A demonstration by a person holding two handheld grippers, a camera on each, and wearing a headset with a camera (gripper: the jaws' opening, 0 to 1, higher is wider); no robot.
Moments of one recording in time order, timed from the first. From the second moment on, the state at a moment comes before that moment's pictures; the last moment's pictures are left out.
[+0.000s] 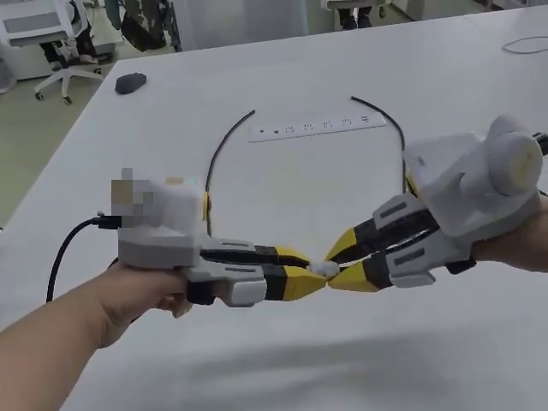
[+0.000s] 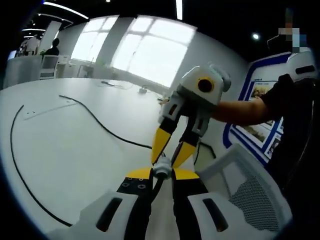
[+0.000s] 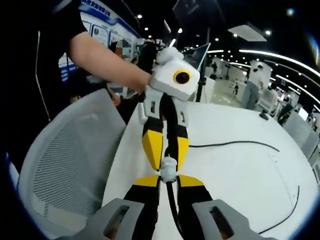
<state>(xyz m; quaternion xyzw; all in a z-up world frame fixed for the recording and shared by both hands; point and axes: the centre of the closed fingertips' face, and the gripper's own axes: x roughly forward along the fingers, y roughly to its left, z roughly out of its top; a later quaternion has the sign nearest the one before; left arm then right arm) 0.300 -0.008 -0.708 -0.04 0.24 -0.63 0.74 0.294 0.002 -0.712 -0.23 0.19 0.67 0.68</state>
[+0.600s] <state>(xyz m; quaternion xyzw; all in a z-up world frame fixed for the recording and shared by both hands) 0.300 -0.009 -0.696 0.04 0.16 -0.64 0.75 0.295 0.002 -0.700 -0.03 0.30 0.68 0.67</state>
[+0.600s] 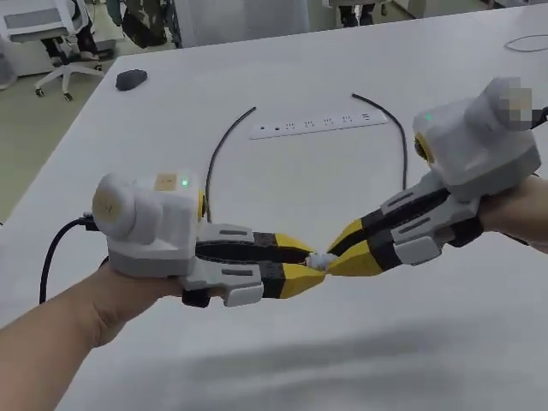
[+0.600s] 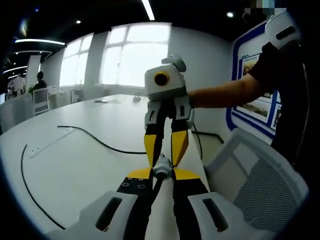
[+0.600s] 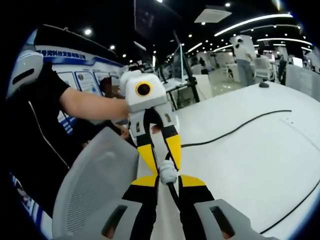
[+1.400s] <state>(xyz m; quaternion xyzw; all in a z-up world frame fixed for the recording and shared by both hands) 0.306 -0.002 -0.705 -0.02 0.21 -0.62 0.76 0.292 0.007 -0.705 -0.21 0.18 0.68 0.68</state>
